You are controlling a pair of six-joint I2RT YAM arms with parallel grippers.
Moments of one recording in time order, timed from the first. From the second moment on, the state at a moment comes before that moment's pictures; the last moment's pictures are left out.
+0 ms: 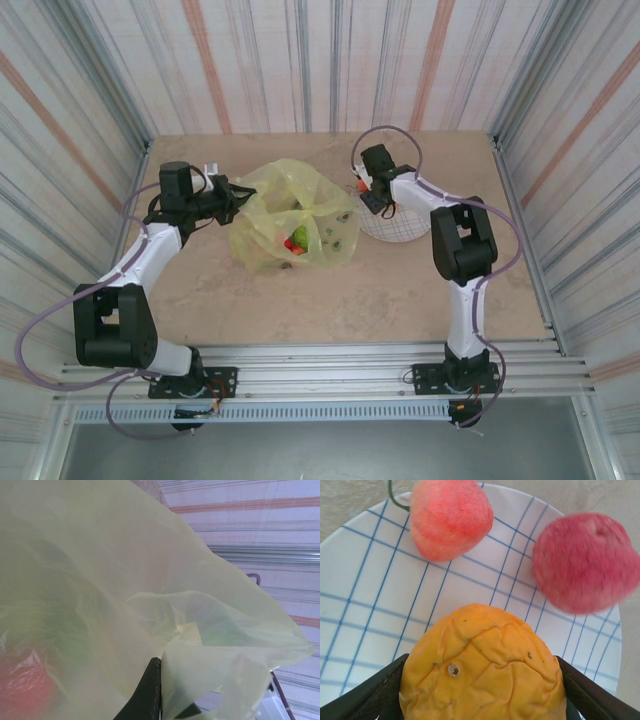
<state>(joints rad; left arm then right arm) -0.04 1.43 0.97 -0.08 0.81 -1.06 0.38 2.07 1.56 -0.55 0.31 -0.32</state>
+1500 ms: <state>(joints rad) -0.06 1.43 0.97 -0.06 0.81 -1.07 0.69 1.62 1.08 -0.15 -0.26 0.28</state>
